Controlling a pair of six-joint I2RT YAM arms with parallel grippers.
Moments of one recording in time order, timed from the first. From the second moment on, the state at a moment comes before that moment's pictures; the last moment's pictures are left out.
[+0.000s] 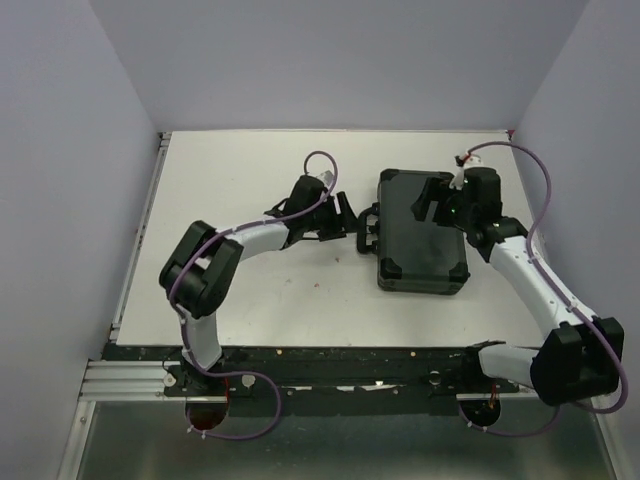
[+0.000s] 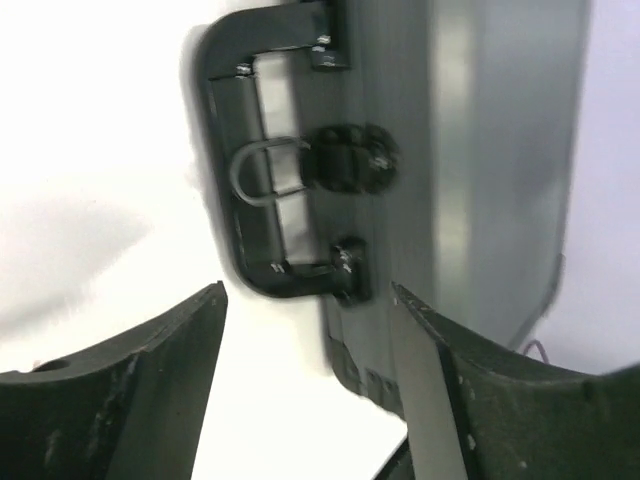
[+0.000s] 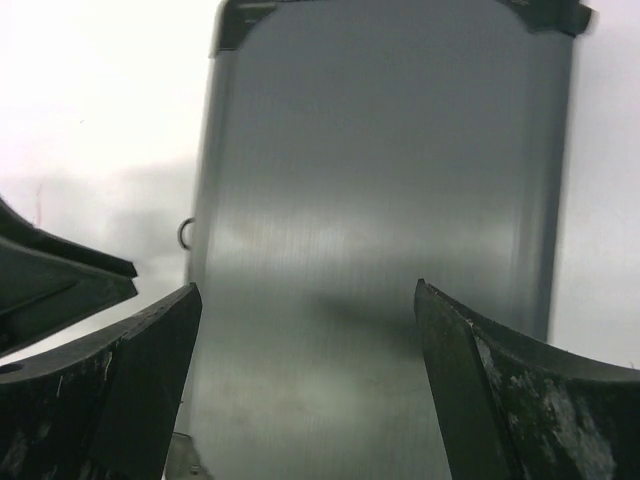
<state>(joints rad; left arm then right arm) -0.59 1.94 1.16 0.15 0.38 -0.84 0.11 1.20 0.89 -0.27 -0.12 0.29</state>
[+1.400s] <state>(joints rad) -0.23 0.94 0.90 -0.46 0.37 -0.35 0.82 2.22 1.67 -0.69 0.88 0.31</state>
